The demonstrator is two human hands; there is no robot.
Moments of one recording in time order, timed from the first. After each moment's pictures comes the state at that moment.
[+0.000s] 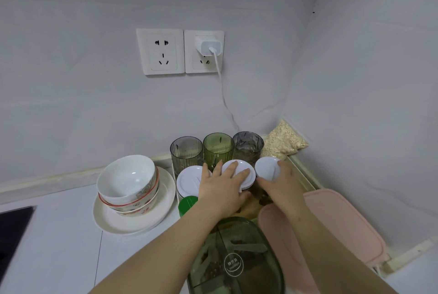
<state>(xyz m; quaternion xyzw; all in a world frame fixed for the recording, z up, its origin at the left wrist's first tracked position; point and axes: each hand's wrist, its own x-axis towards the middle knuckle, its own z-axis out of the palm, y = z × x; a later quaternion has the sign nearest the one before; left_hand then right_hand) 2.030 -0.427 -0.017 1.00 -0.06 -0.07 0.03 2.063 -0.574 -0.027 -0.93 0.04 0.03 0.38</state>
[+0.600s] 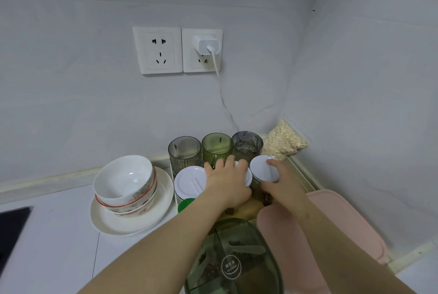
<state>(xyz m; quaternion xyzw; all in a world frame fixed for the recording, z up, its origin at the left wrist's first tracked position) 2.045 -0.443 -0.003 0.99 -0.02 -0.06 0.09 2.072 -0.588 -0.027 -0.90 -0.04 0.05 0.44</state>
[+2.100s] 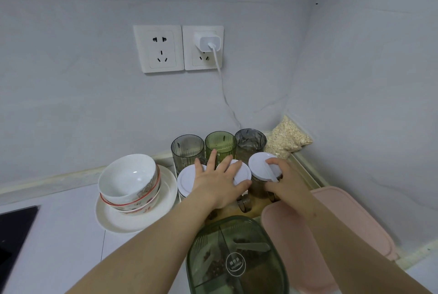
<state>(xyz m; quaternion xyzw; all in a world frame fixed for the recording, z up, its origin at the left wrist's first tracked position) 2.040 -0.415 -0.014 0.99 -0.03 -0.12 0.05 2.080 -0.596 -0.041 -0.89 -0.10 0.05 0.43</state>
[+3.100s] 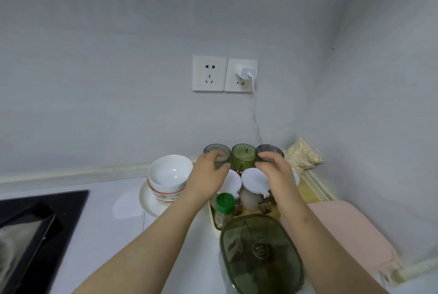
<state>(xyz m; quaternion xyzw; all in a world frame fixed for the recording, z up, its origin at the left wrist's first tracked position) 1.967 -0.353 0.037 0.88 0.11 0.11 0.45 1.999 -0.504 0.043 -0.77 -0.06 0.00 0.64</state>
